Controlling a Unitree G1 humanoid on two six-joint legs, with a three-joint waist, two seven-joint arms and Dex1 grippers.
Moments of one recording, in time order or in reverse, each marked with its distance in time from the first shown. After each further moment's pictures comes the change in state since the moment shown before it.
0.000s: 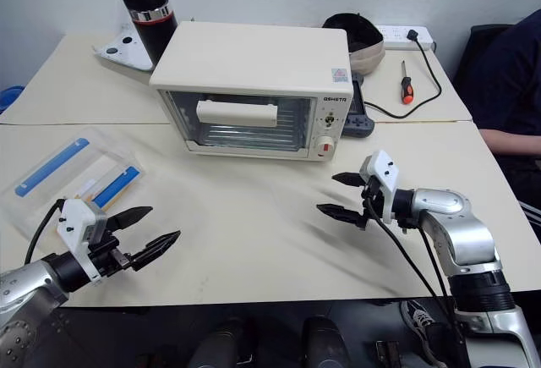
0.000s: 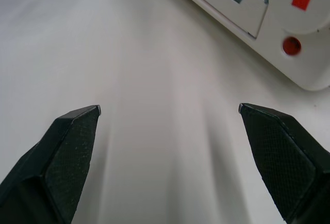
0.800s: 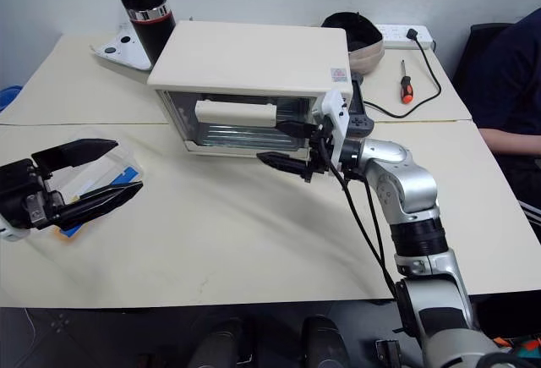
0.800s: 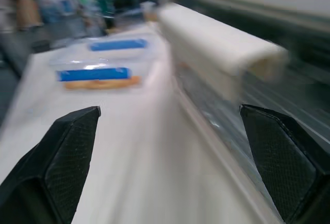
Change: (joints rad) left arm -0.218 0.362 0.330 0.000 -0.495 0.207 -0.006; right arm -0.316 0.232 0.050 0.022 0.098 0.106 0.001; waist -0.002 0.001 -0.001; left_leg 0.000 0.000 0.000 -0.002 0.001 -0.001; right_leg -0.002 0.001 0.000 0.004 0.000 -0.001
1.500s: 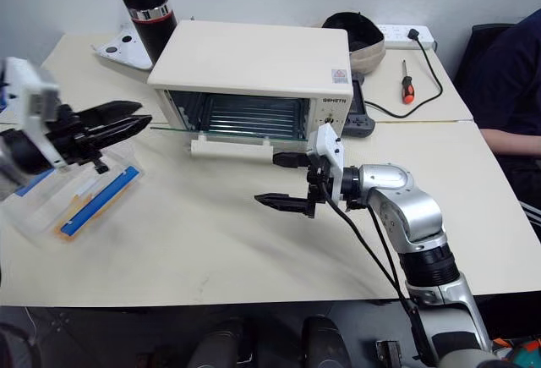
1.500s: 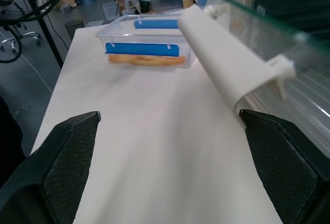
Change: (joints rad) left arm -0.509 -0.031 -0.506 0.391 0.406 -0.218 -0.039; right arm 0.125 -0.039 0.071 -0.095 -0.038 -0.058 0.029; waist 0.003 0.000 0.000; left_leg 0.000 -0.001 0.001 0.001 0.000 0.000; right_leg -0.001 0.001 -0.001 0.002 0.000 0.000
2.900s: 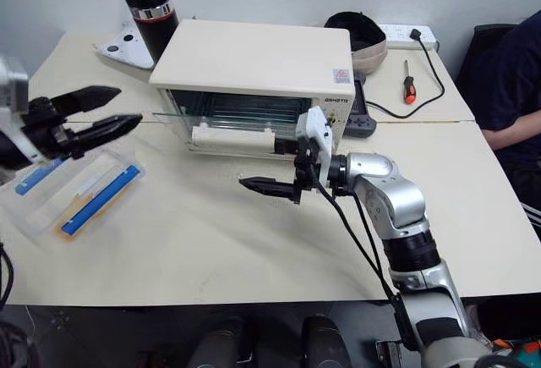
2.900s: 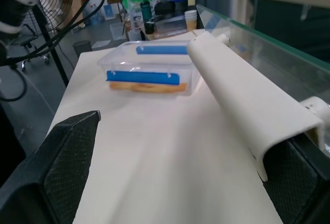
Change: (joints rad) left arm -0.066 -0.066 0.122 0.082 0.038 0.042 -0.085; right arm -0.066 0.073 0.004 0.050 0.023 0.005 -0.009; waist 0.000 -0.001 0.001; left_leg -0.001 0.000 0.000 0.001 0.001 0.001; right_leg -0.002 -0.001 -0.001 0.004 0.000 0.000
